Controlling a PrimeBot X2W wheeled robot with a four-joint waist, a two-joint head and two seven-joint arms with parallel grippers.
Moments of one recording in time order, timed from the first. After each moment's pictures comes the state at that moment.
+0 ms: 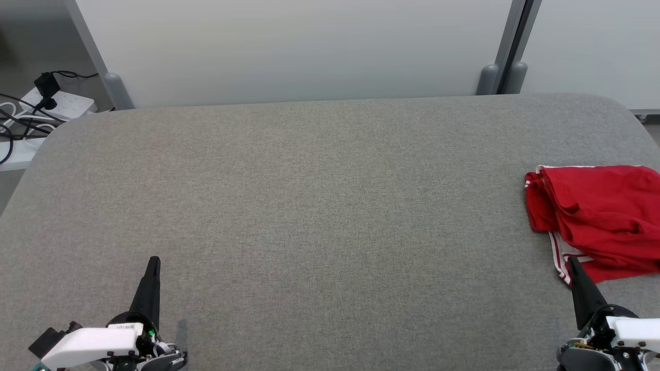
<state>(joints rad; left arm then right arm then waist) -0.05 0.04 0.08 0.27 -1.60 -0.12 0.11 -0.06 -0.04 -0.13 0.27 1.62 0.13 0.10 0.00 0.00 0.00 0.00</state>
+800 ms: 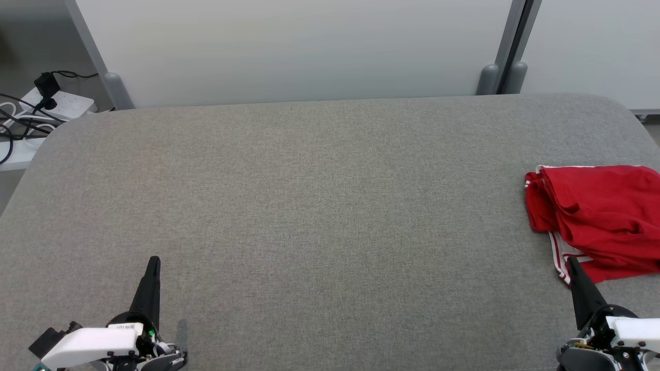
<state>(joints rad) -0.05 0.04 0.08 0.27 -1.60 -0.12 0.11 -0.06 -0.04 -0.13 0.27 1.62 0.13 0.10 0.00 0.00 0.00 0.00</state>
